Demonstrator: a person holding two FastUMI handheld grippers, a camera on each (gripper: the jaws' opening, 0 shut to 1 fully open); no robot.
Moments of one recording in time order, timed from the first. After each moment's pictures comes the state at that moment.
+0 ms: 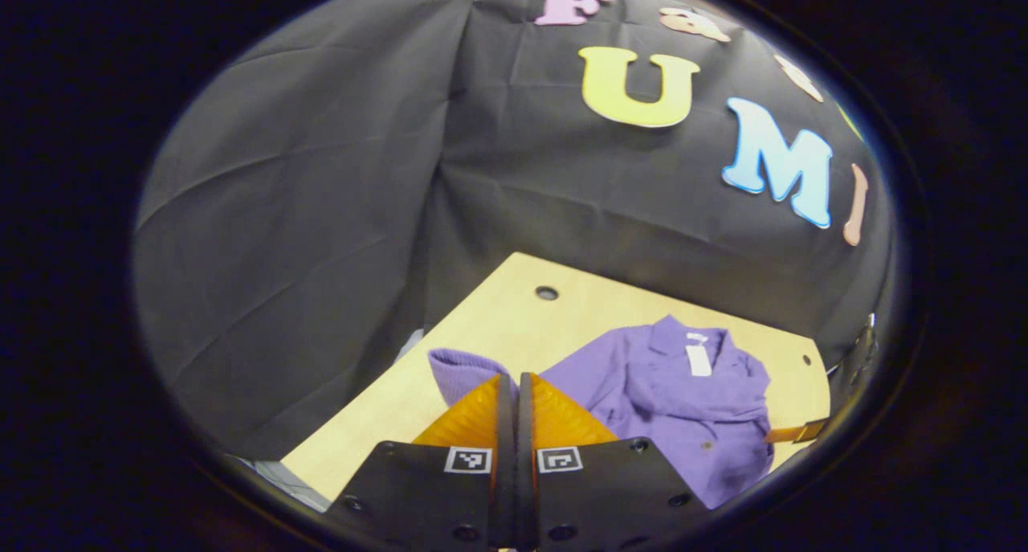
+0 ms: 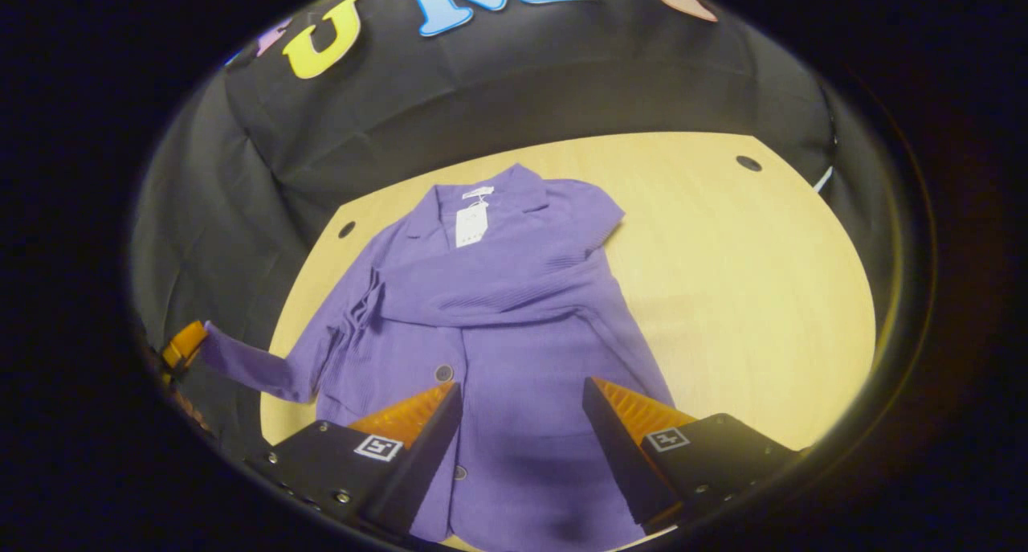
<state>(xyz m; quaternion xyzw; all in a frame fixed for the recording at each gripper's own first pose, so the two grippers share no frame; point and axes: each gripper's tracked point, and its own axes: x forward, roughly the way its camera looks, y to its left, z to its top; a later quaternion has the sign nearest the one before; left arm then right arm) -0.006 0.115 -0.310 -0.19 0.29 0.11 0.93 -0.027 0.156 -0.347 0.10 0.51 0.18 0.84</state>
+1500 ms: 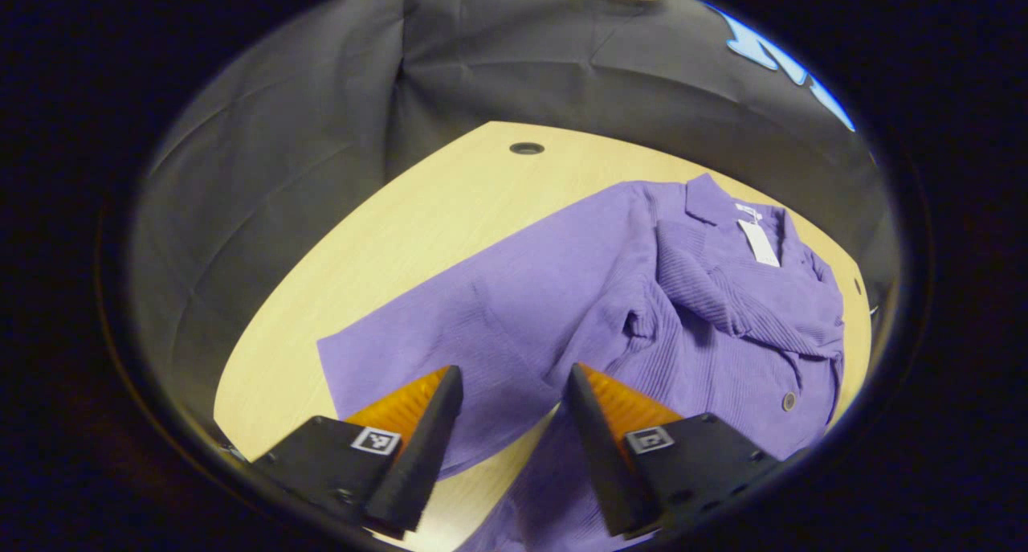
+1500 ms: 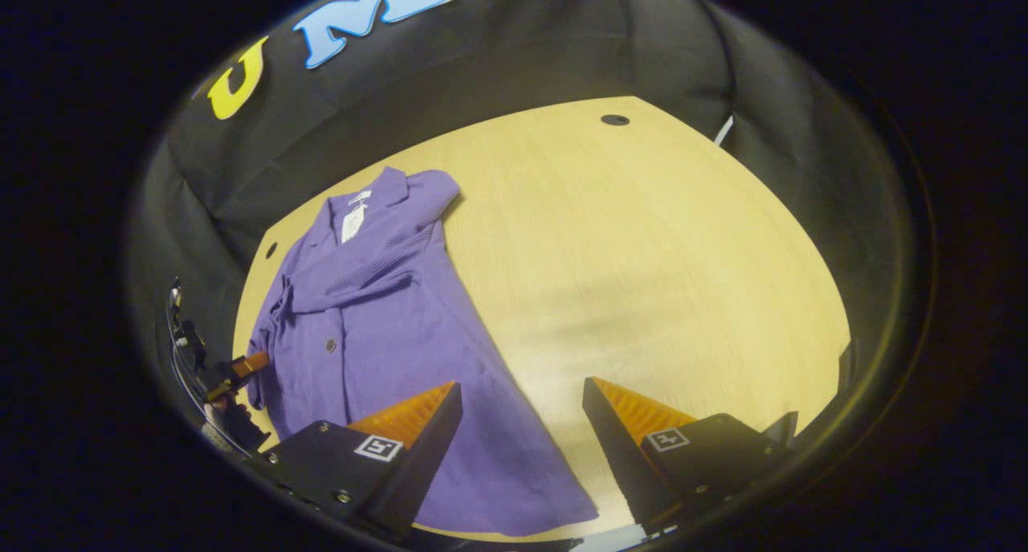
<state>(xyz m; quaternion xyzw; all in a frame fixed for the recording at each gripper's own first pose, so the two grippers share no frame) -0.009 0.027 -0.524 -0.17 0.48 0.12 0.85 -0.063 0.012 -0.363 0.12 0.55 0.06 0.83</state>
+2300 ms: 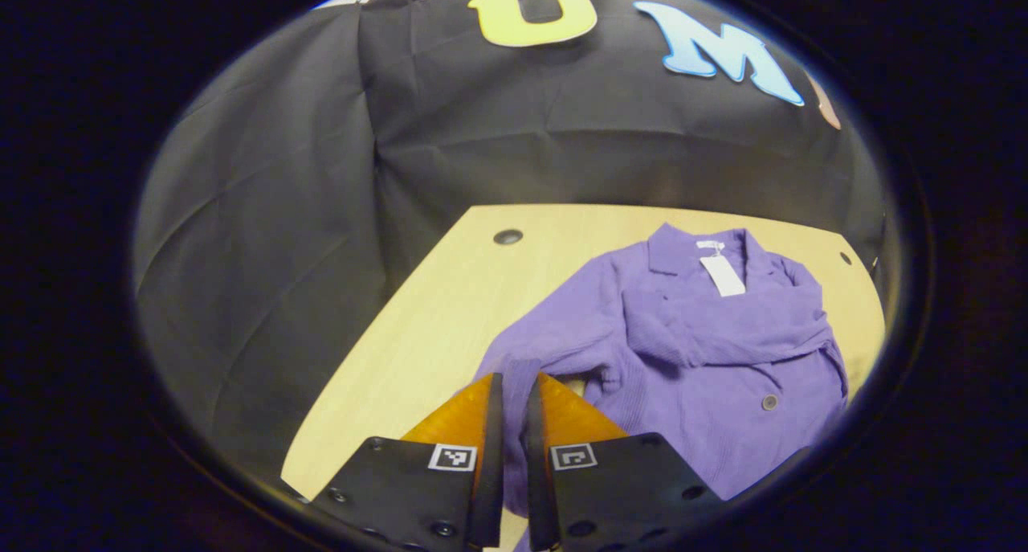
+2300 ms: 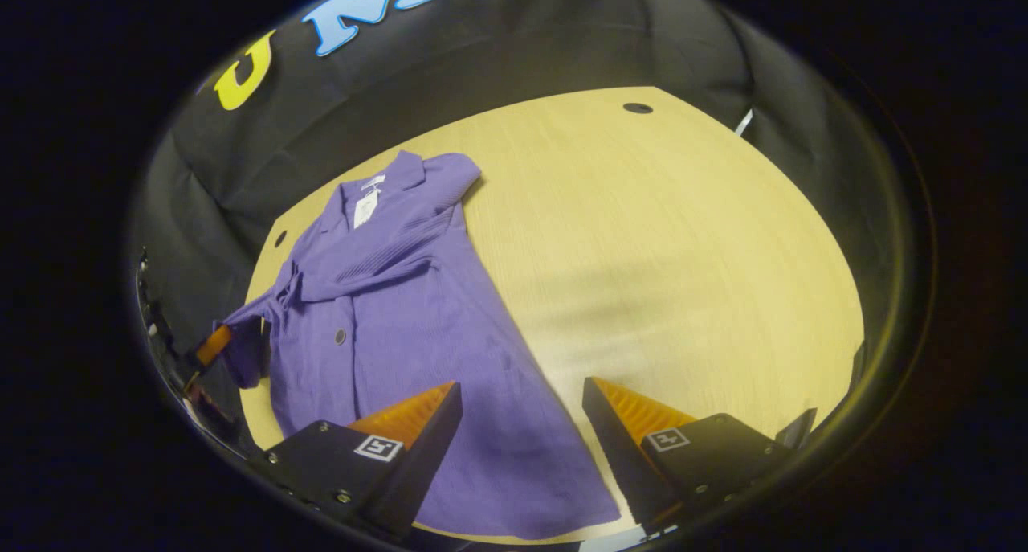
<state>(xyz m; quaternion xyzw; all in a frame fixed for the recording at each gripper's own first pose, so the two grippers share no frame) 0.033 0.041 -0.413 -0.05 0.37 0.08 0.92 -0.066 0.044 -0.375 0.12 0.56 0.09 0.81</state>
